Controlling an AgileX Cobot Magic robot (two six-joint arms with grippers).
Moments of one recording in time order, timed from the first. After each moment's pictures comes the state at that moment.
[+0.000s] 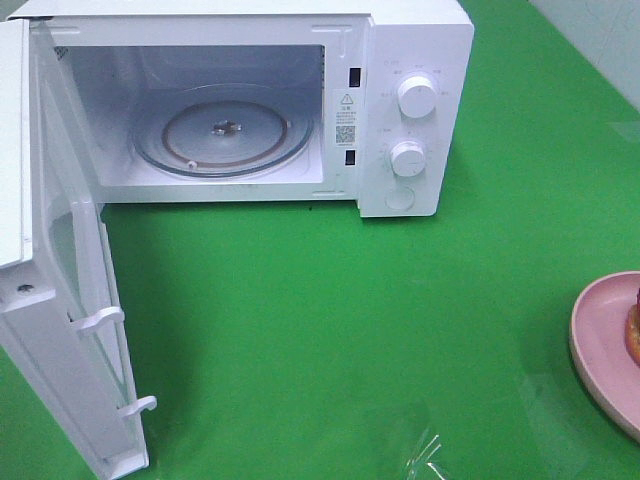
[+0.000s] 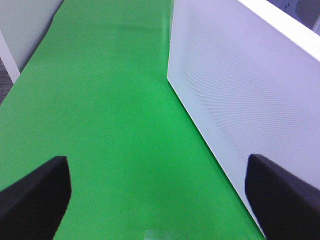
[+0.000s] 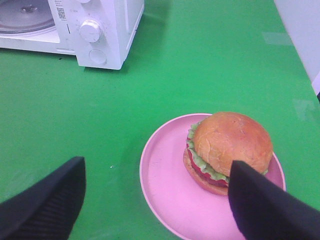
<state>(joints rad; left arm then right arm) 0.08 0.01 -0.50 -0.09 1.04 0.05 0.12 0.00 -0.51 -0.06 1.02 0.09</state>
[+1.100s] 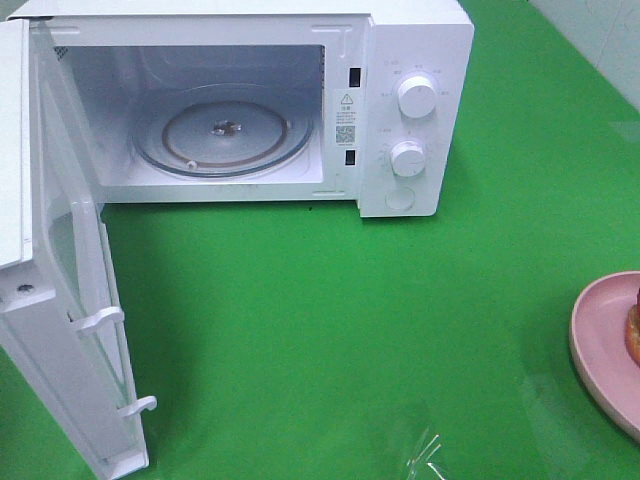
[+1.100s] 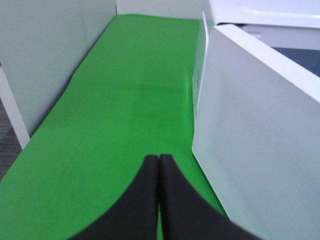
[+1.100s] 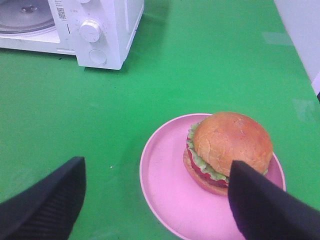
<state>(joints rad) 0.08 0.43 -0.30 -0.06 0.24 0.05 0.12 0.00 -0.51 -0.06 1.02 0.09</state>
